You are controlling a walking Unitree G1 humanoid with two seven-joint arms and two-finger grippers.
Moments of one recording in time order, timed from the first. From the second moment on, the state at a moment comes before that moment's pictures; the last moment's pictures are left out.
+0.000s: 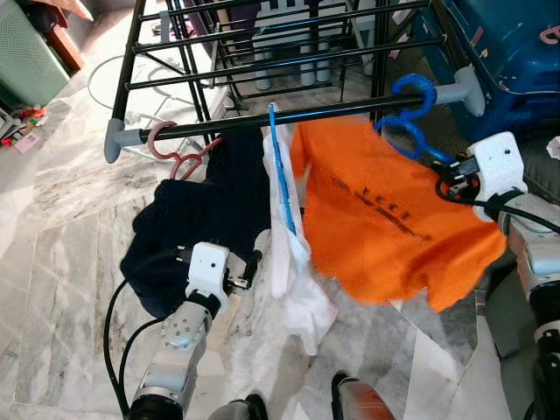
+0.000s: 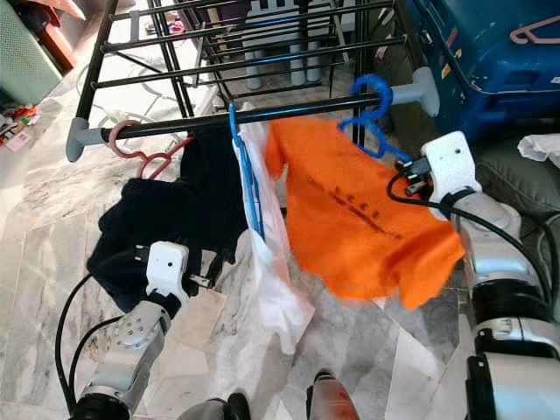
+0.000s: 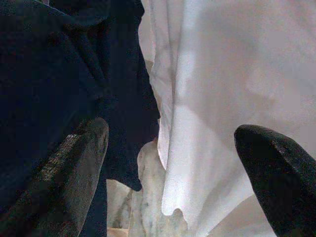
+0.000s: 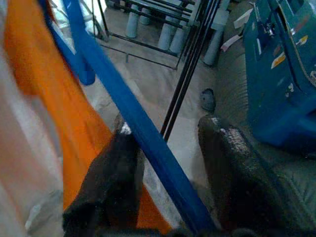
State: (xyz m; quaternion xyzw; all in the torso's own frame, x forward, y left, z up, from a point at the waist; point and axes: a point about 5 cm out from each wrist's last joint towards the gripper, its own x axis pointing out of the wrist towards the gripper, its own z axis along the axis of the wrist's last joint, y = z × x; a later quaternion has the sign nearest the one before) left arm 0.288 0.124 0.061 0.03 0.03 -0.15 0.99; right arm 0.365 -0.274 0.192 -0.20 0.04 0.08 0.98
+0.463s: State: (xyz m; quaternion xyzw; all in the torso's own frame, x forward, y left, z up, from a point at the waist) left arm 0.288 0.125 0.060 0.03 0.03 -0.15 0.99; right arm 0.366 -0.279 0.197 -0.20 0.03 0.08 0.98
